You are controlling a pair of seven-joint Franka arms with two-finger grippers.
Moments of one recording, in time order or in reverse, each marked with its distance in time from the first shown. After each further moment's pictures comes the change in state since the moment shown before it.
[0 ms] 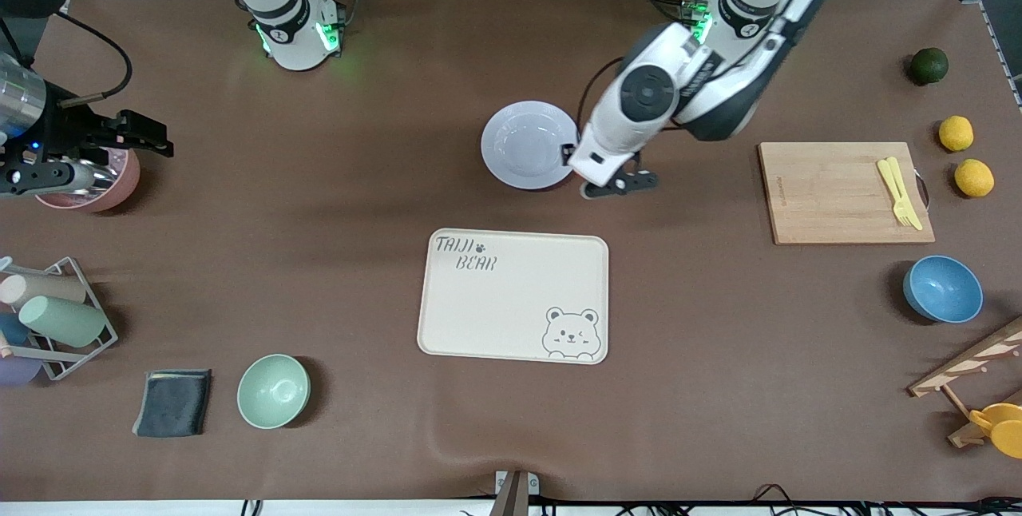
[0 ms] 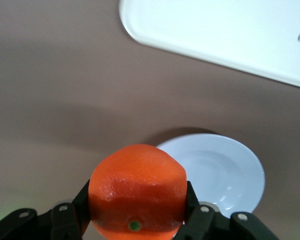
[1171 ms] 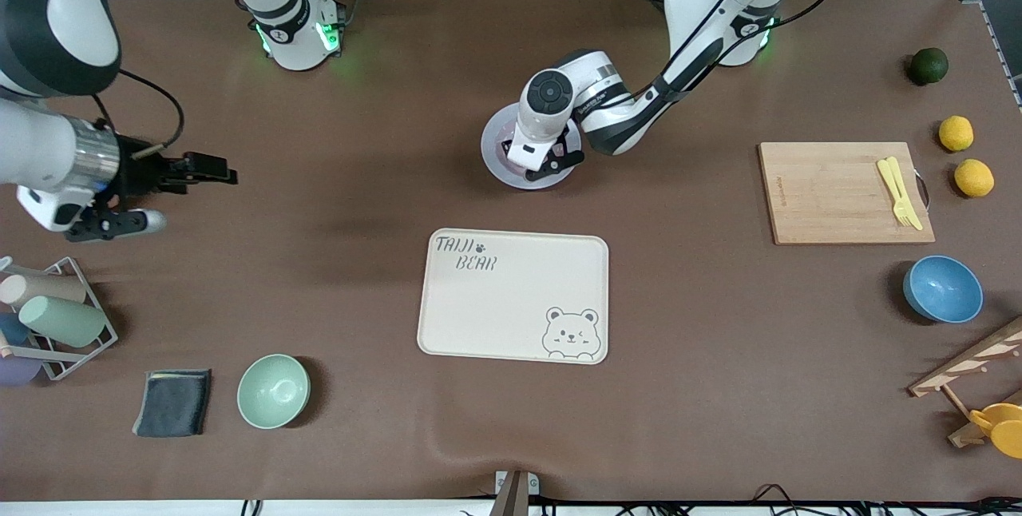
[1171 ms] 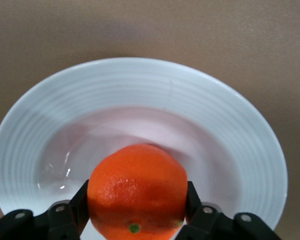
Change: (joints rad) left arm -0.203 0.314 0.010 0.012 0.248 0.261 -0.490; right arm 0.017 0.099 0.007 -0.113 0.225 0.112 -0.001
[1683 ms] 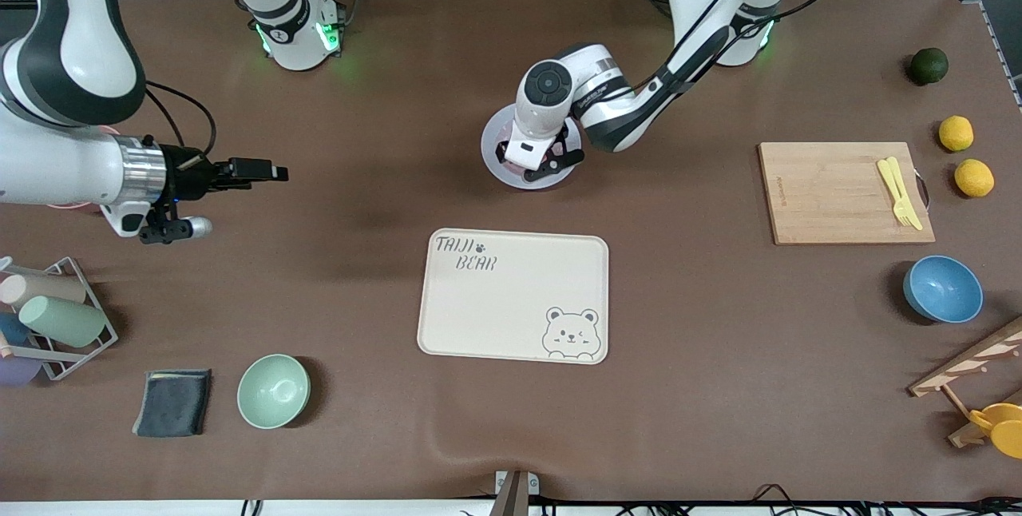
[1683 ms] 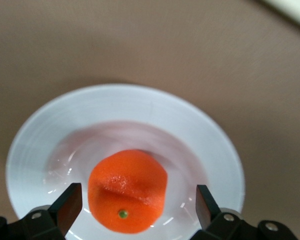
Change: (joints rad) left arm 0.012 -0.088 0.001 0.034 0.007 -0.052 -0.020; right arm -0.002 0.006 -0.003 -0.145 0.253 0.046 -0.001
